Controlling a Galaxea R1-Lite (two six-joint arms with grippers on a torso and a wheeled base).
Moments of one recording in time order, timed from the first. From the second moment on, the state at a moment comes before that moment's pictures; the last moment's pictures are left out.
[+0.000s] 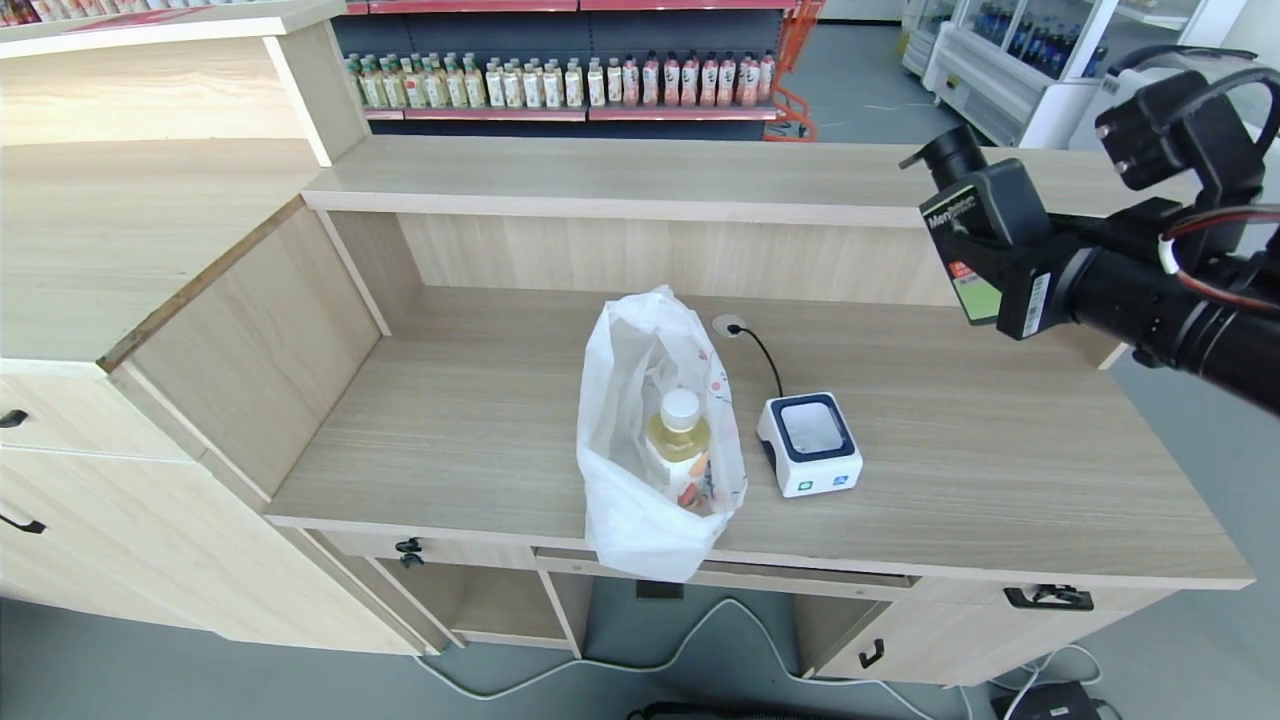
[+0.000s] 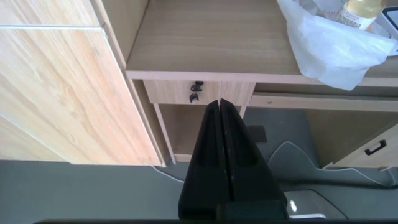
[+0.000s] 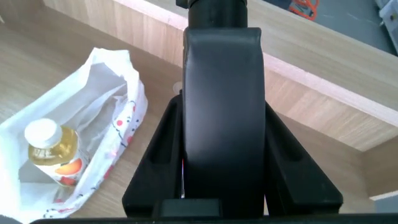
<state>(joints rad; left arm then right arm) 0.00 0.00 0.00 0.00 -0.05 0.02 0.35 1.46 -0.91 -0.66 -0.07 -0.35</state>
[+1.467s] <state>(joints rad) 0.00 0.00 0.00 0.00 -0.05 0.02 0.38 2.08 -1.27 -0.55 0.14 0.03</state>
